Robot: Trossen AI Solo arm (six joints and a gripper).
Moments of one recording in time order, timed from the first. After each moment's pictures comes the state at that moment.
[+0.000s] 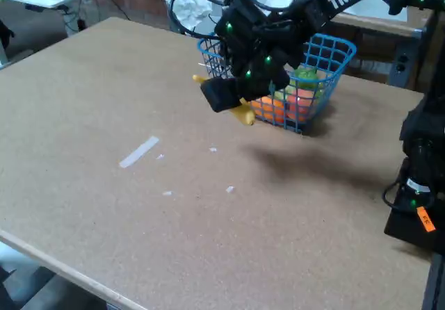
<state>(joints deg) 5.5 89.5 50.7 -14.8 12.0 22.8</state>
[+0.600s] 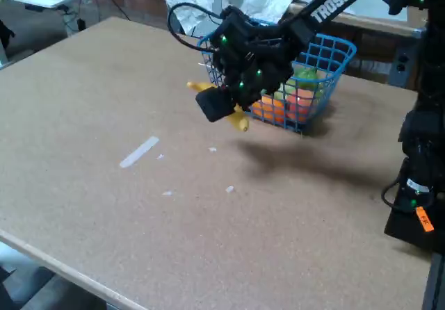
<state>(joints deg) 3.4 97.5 50.1 -3.4 13.2 16.7</state>
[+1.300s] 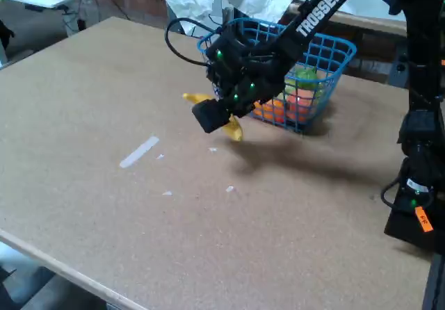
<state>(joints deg) 2.2 104.7 50.1 5.0 11.8 14.0</state>
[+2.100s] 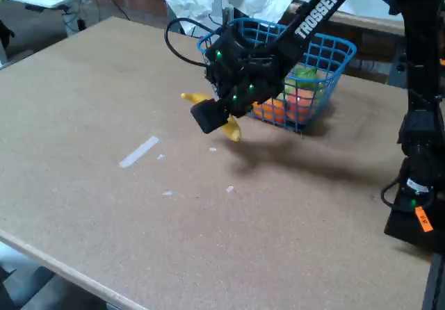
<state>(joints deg) 2.2 105.4 49.7 7.2 11.9 13.3</state>
